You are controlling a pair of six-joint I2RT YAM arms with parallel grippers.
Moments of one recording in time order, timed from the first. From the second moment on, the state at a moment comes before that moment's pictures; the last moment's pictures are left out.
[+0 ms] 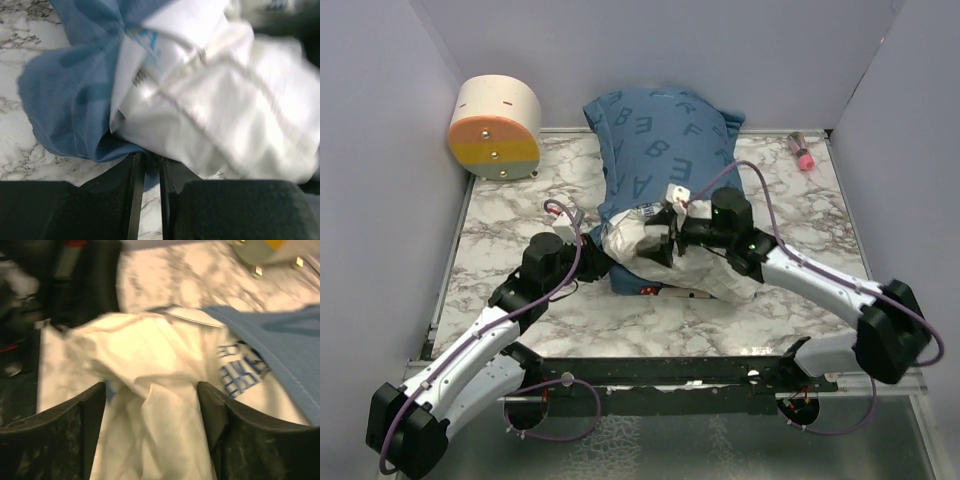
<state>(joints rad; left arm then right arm) -0.54 0.78 0.50 -0.07 0.19 -0.60 0.68 1.41 0.92 0.25 -0.56 -0.17</state>
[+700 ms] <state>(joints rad) -0.60 0.84 1.08 -0.43 0.37 -0.24 0.07 0.87 0.72 0.14 -0.38 0.40</state>
